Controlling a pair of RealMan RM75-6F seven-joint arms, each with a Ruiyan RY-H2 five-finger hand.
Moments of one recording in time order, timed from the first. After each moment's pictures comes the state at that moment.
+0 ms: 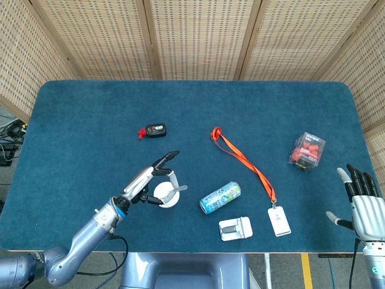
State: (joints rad) left arm -0.67 -1.38 -0.25 -1.95 1.23 0.92 -0.37; right arm 0.08 -1.11 0.09 -1.58 -1.49 1.50 0.04
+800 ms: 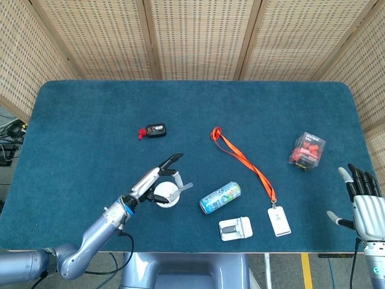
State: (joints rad) left arm -0.70 -1.47 -0.25 -1.85 1.18 0.89 -0.38; right arm 0.08 -1.11 0.09 -1.58 -1.49 1.50 0.05
